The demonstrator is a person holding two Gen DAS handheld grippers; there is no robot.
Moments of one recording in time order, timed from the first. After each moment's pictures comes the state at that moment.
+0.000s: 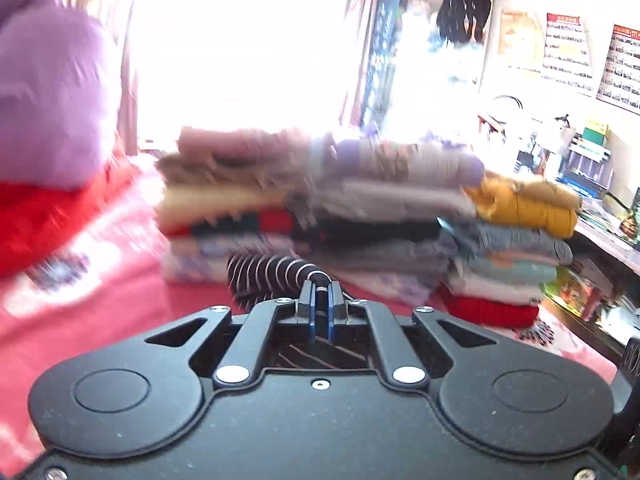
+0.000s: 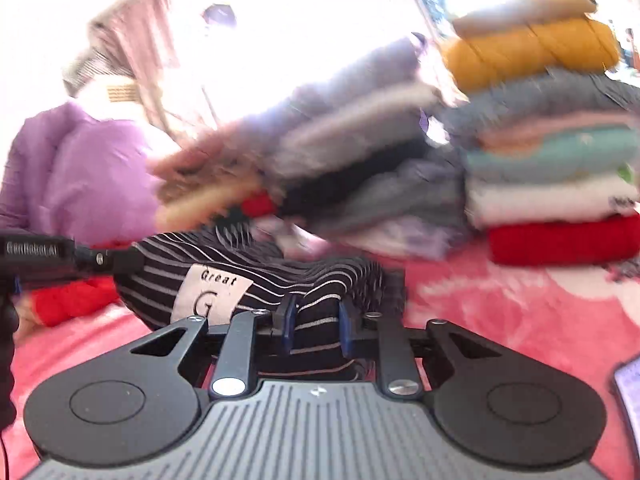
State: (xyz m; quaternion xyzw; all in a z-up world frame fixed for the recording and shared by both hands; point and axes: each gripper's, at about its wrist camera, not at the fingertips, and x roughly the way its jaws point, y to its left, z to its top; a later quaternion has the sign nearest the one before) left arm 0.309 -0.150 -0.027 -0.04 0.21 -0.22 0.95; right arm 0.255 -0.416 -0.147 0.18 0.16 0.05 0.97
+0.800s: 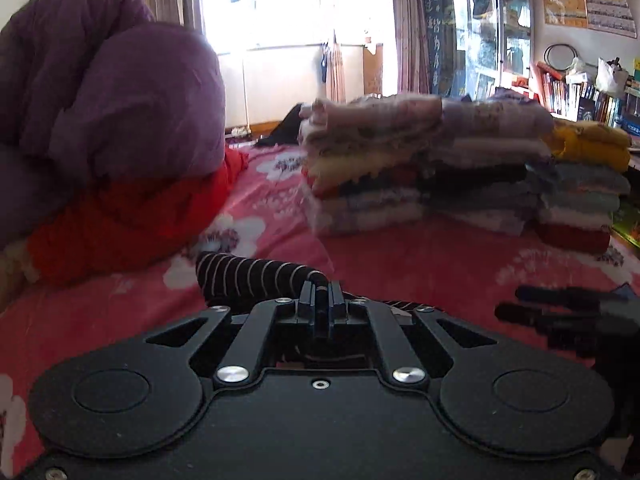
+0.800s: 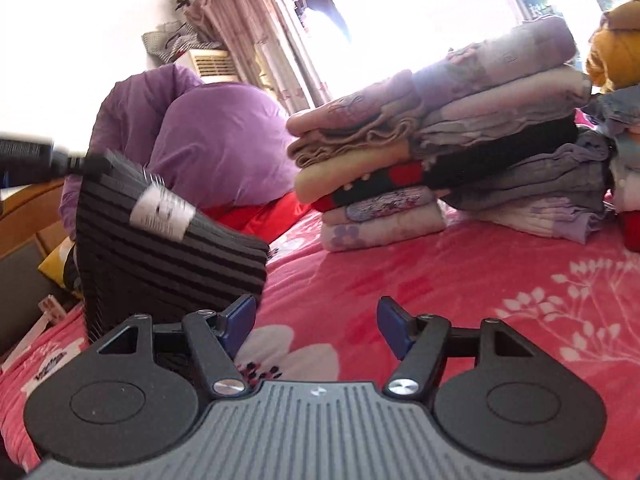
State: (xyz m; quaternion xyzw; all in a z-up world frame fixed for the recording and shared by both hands) left arm 0.233 -0.030 -0.037 0.05 0.27 -0.11 0.96; right arm 0.251 -0.326 -0.135 0.15 0.19 0.19 0.95
